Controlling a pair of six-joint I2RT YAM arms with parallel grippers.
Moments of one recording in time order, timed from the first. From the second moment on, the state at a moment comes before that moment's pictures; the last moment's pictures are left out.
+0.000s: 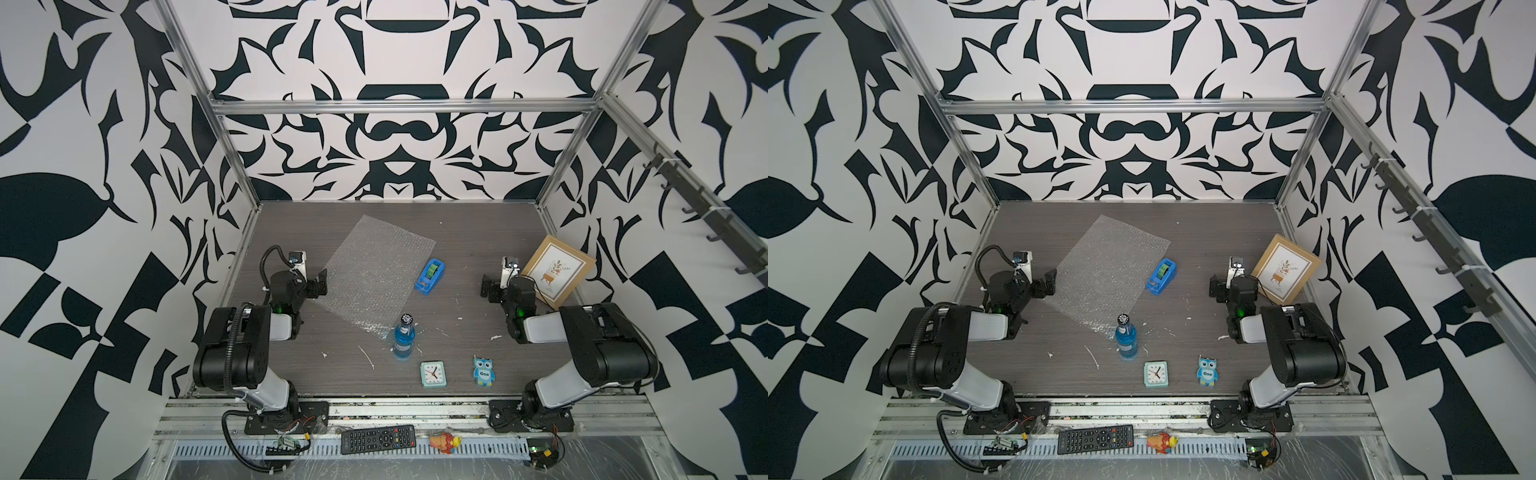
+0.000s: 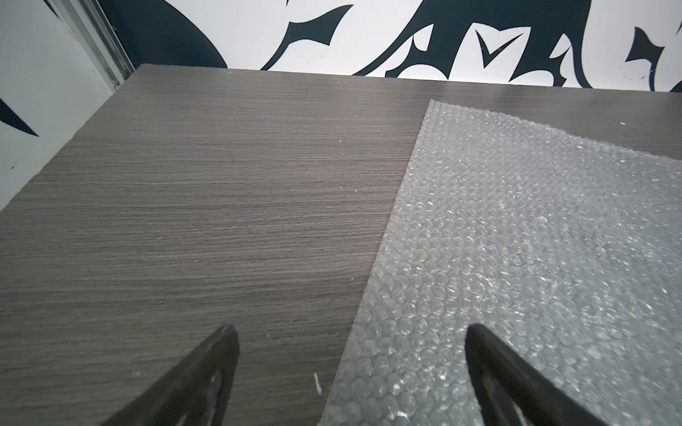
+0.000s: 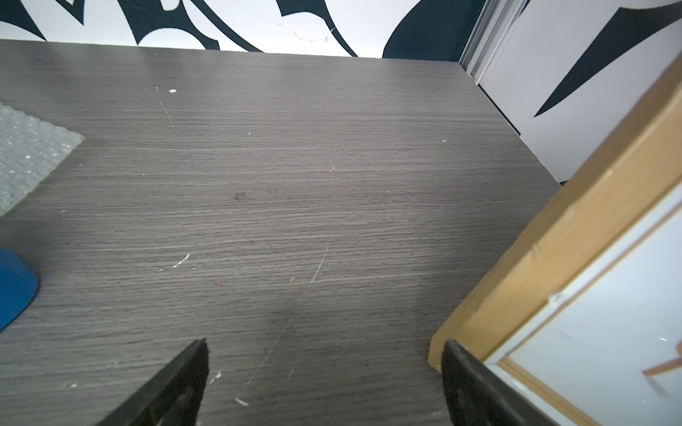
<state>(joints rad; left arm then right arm) 0.01 1.57 0.38 0.81 0.17 -0.02 0.07 1.56 0.33 0.79 0.15 0.02</state>
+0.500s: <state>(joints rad) -0.08 1.14 0.47 0.45 0.22 -0.02 0.07 1.15 0.49 0.29 0.00 0.06</state>
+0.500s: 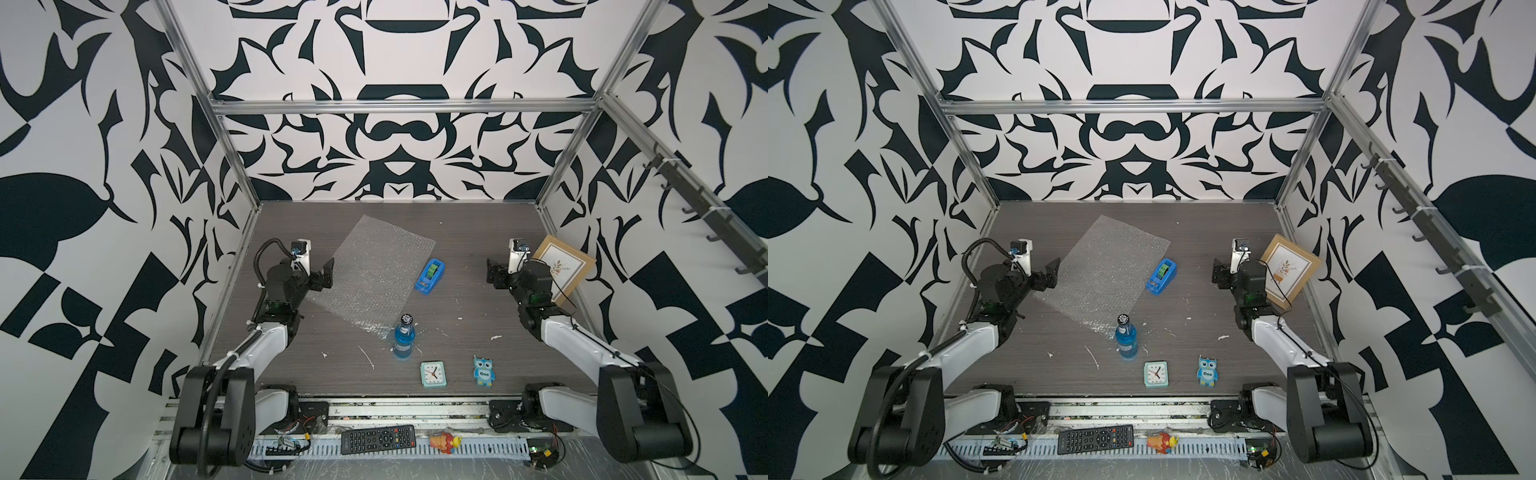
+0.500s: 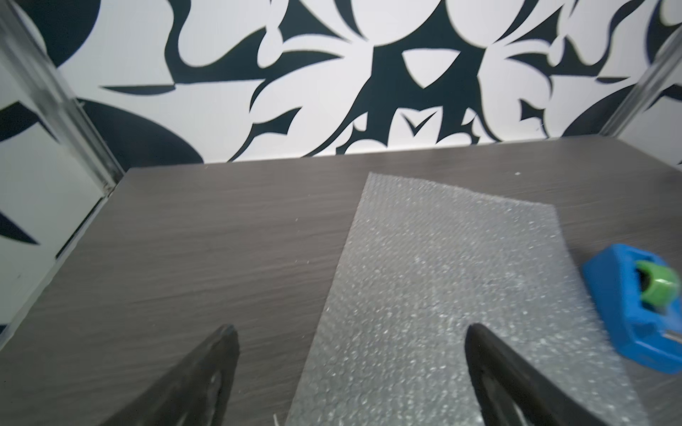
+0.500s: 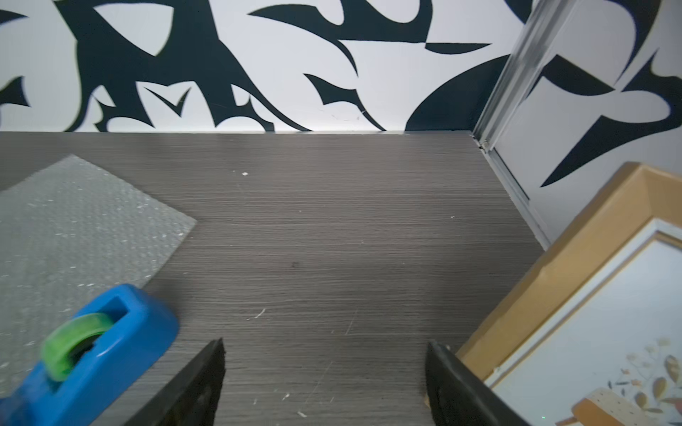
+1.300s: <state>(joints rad) -0.53 0.73 0.58 -0.31 0.29 -0.23 0.70 0.76 0.50 -0.27 -0.20 0.07</state>
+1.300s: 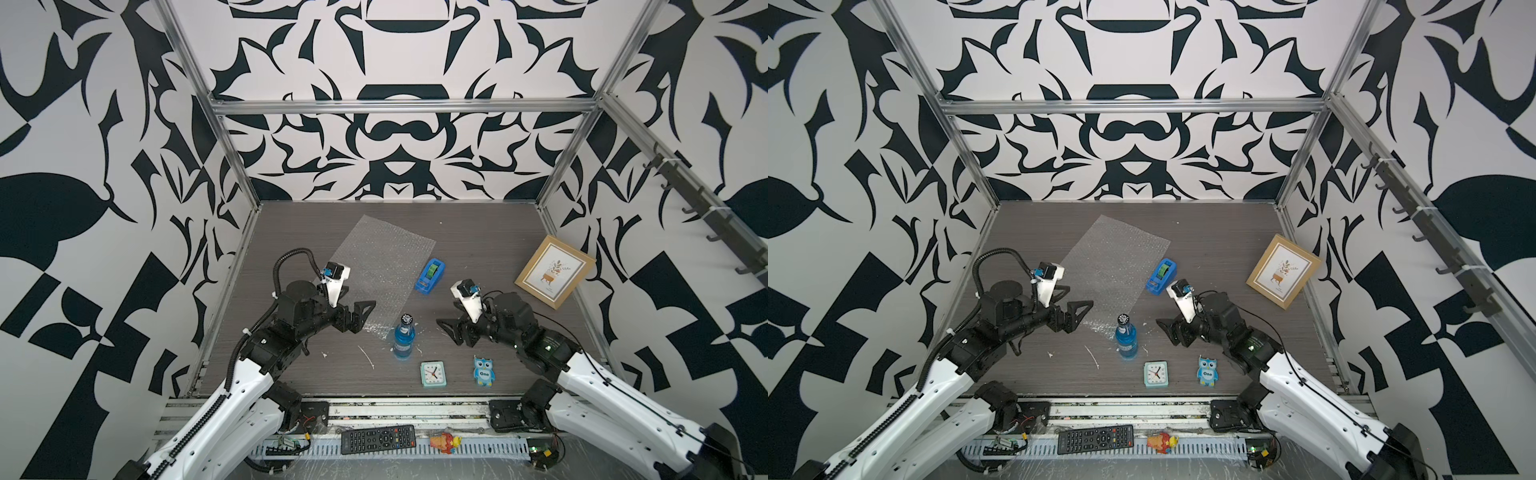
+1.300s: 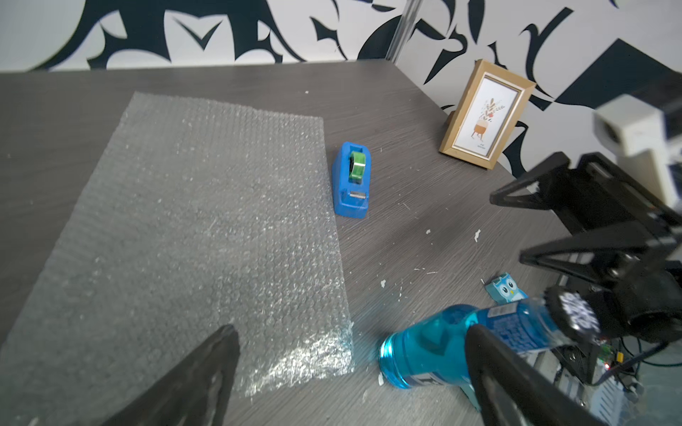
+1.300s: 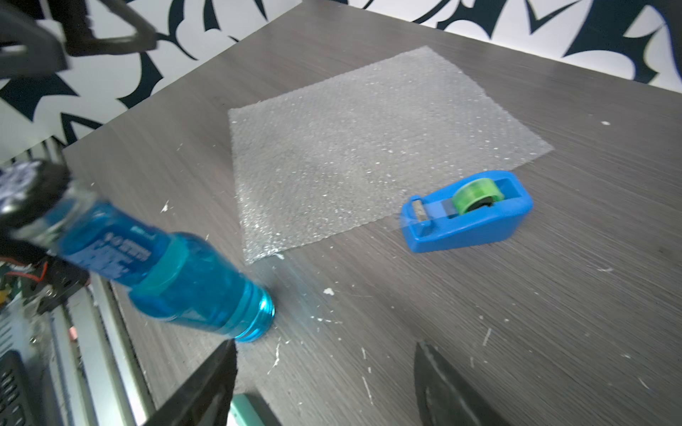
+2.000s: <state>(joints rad) -0.53 1.17 0.57 -0.13 0.40 -0.57 1.06 0.91 0.26 0.13 -0.02 0.13</state>
